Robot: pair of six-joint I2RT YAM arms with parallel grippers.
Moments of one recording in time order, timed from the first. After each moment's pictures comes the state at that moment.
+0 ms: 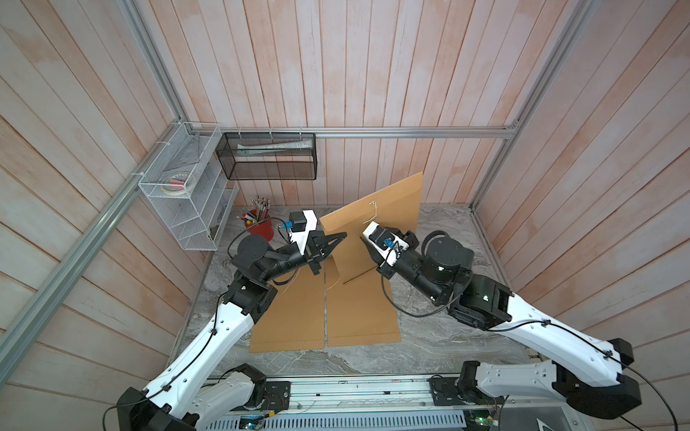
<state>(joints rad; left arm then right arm) -0.47 1.05 0.99 0.31 0.72 -0.14 1.12 1.18 1.36 -0.26 0.41 -0.50</state>
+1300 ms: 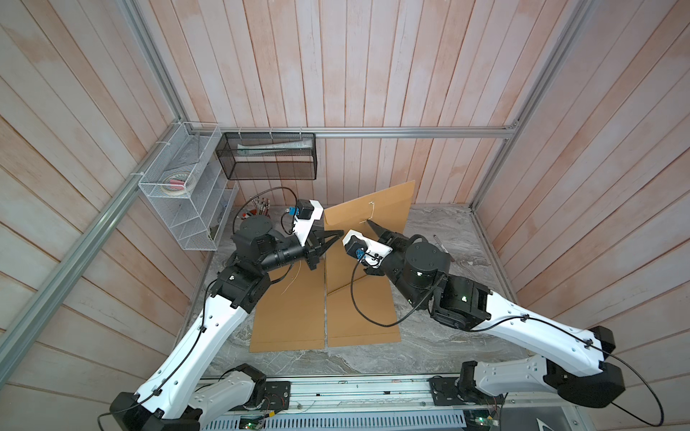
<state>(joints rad) -0.45 1.08 1.20 -0.16 0.69 -0.03 1.19 1.24 1.36 -0.19 0.63 -0.78</state>
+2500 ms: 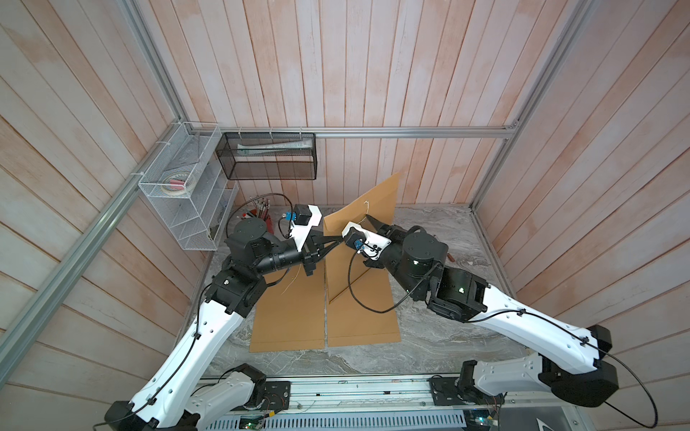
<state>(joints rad) -0.45 1.04 1.19 -0.17 0.78 0.00 1.13 1.28 1.42 -0.22 0.59 -0.79</state>
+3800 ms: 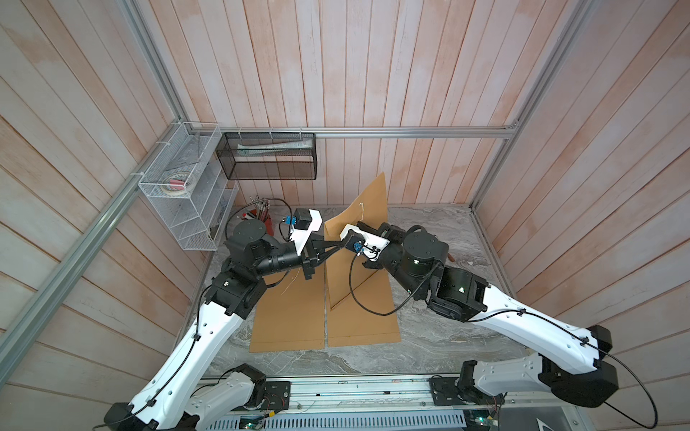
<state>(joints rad) -0.45 1.04 1.17 -0.16 0.84 0.01 1.13 1.28 1.42 -0.21 0.52 -0.79</state>
